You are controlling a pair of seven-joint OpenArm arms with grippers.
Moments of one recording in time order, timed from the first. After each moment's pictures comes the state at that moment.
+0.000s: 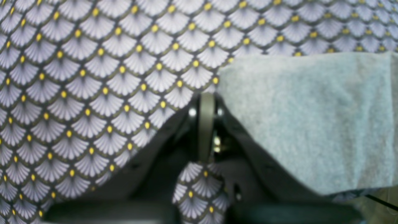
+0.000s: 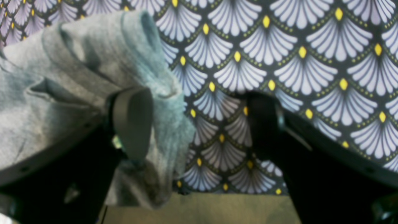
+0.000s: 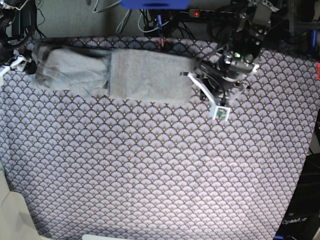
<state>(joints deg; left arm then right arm) 12.2 -16.0 16.8 112.5 -15.8 10.2 53.4 -15.2 19.6 48.7 77.5 35.8 40.0 -61.6</state>
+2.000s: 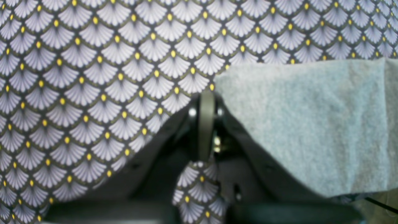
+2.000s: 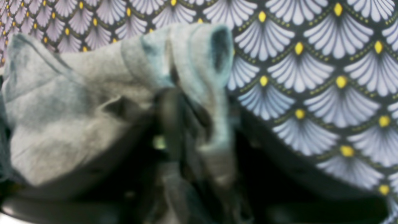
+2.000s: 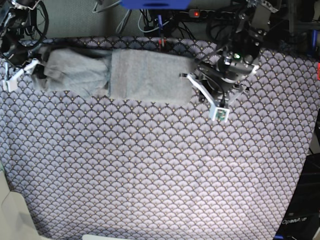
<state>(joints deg) 11.9 -15.7 16.7 112.5 -15.8 10.2 53.3 -14.2 14.3 44.3 79.8 39.2 39.9 -61.6</state>
